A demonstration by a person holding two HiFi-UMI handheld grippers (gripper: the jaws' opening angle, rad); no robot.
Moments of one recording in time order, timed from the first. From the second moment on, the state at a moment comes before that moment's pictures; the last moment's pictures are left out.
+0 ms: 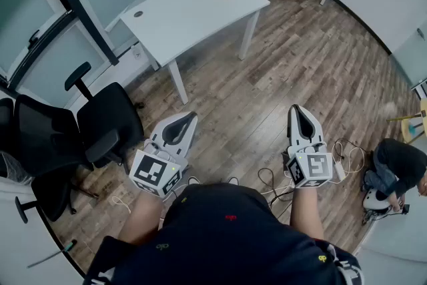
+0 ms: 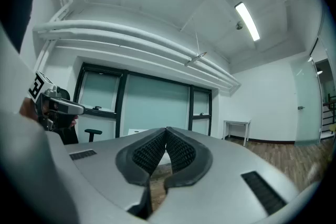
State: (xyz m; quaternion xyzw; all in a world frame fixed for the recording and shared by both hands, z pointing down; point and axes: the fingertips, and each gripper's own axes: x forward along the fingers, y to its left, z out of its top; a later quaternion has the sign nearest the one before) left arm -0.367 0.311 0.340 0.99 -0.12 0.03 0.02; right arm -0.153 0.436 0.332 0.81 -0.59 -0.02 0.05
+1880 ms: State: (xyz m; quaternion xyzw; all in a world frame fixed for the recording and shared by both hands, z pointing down) left arm -0.220 0.351 0.364 0.99 -0.11 0.08 0.01; right arm -0.017 0.460 0.399 0.79 -0.61 0.04 0.07
